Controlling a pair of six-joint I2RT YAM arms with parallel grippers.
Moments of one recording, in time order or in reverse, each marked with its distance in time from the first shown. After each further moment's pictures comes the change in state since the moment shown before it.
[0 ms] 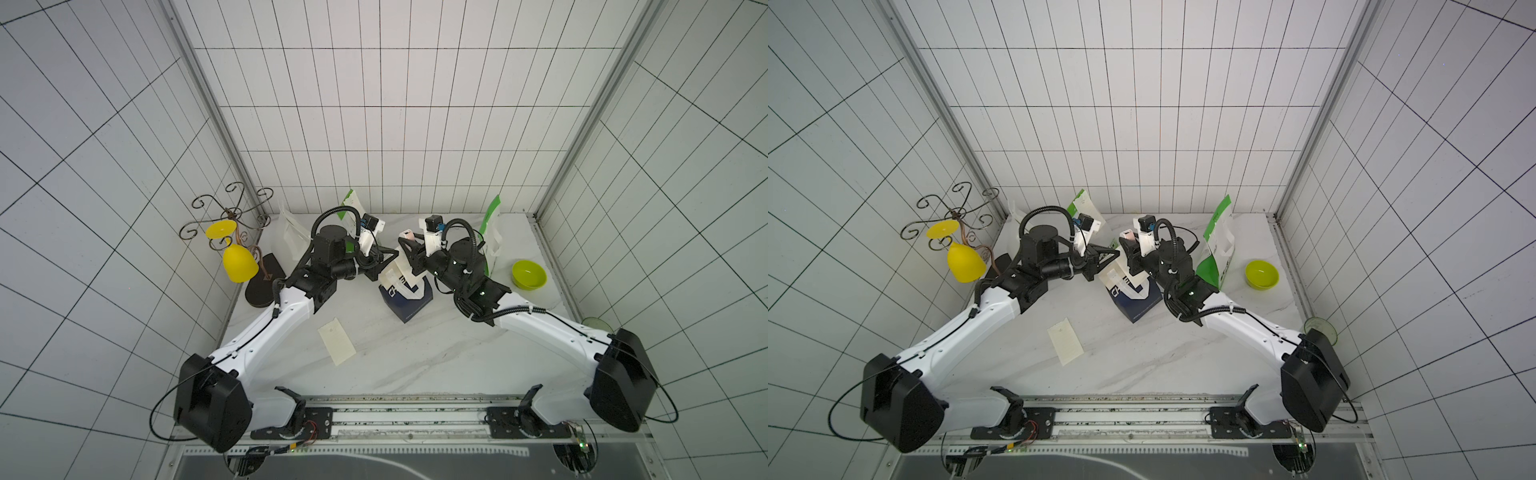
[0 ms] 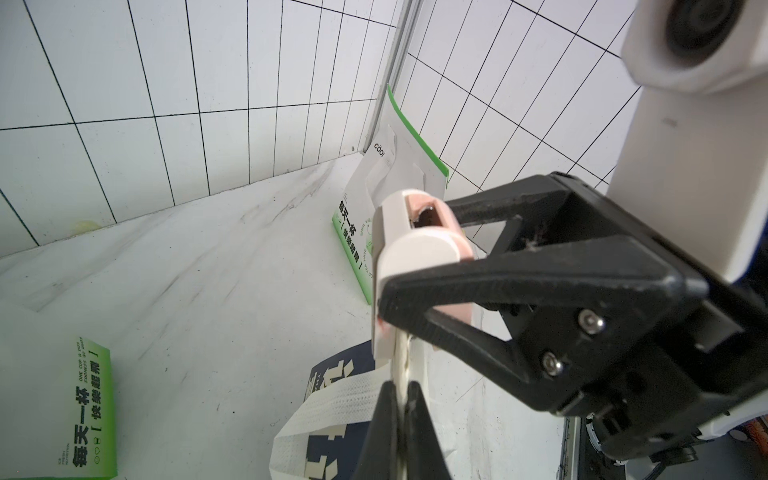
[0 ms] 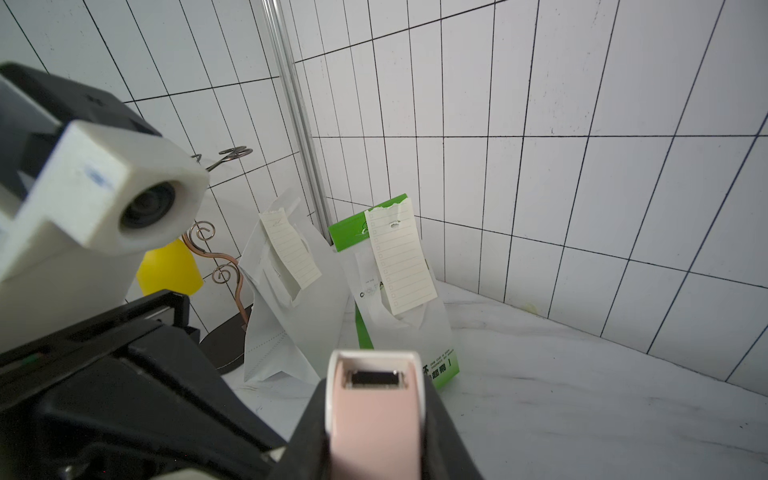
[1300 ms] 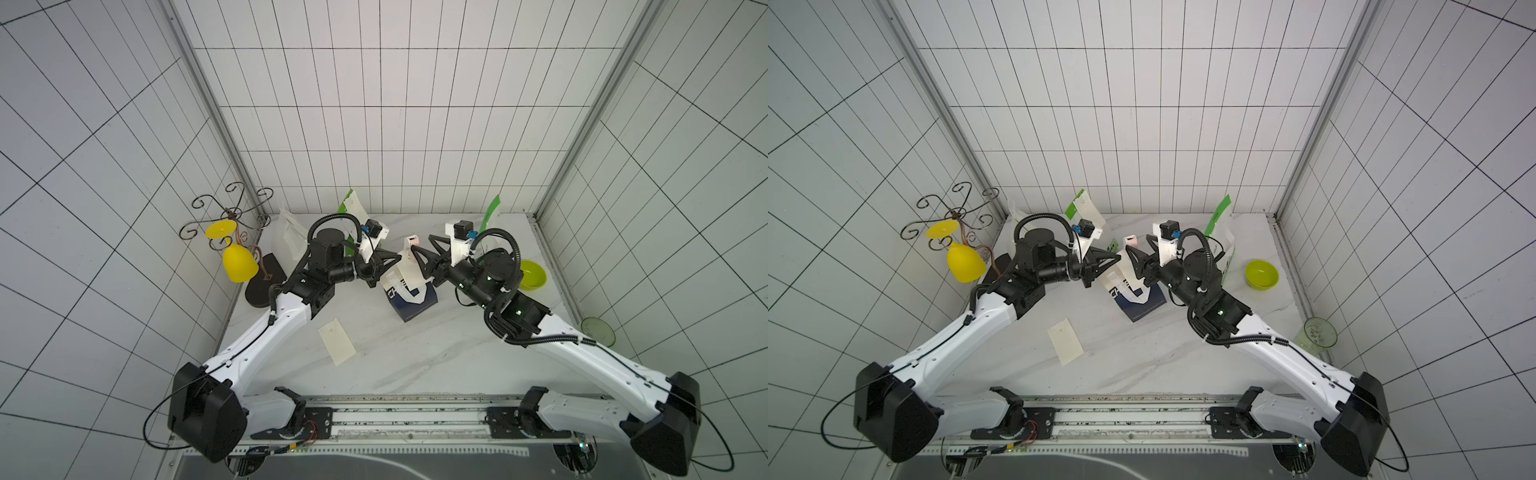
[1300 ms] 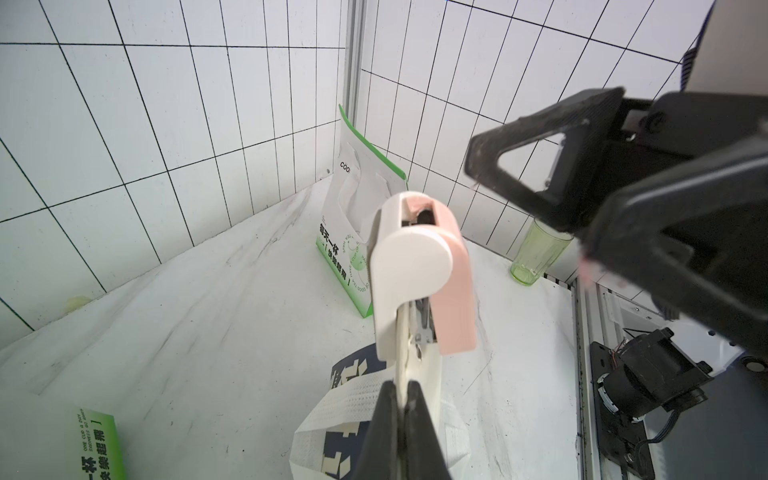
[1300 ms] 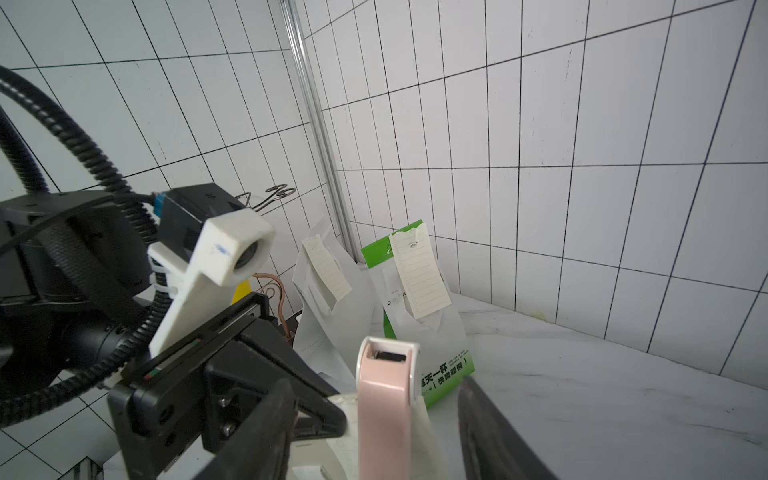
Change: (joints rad) left arm 0.003 -0.042 -0.026 0.022 0.082 0.163; right arm 0.045 -0.297 -0.070 -0.136 0.002 0.052
